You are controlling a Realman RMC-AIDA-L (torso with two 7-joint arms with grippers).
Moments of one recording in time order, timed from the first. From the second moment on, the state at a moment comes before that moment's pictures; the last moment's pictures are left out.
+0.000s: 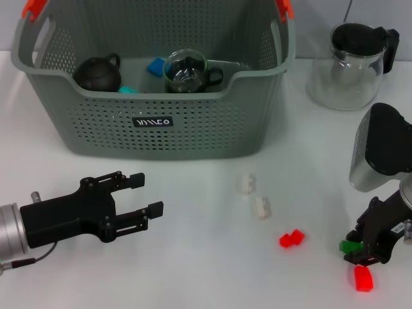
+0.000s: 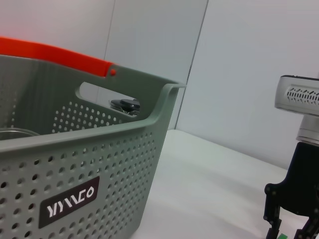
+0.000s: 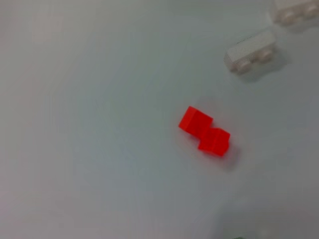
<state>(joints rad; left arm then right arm) -0.35 -2.16 0.50 0.67 2.06 1.65 -1.17 0.60 2.10 -1.36 -1.11 -2.68 -1.58 2.03</state>
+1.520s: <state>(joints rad) -0.35 -2.16 0.46 0.67 2.06 1.64 -1.18 0.68 2.10 -0.99 -1.29 -1.97 -1.40 2.09</state>
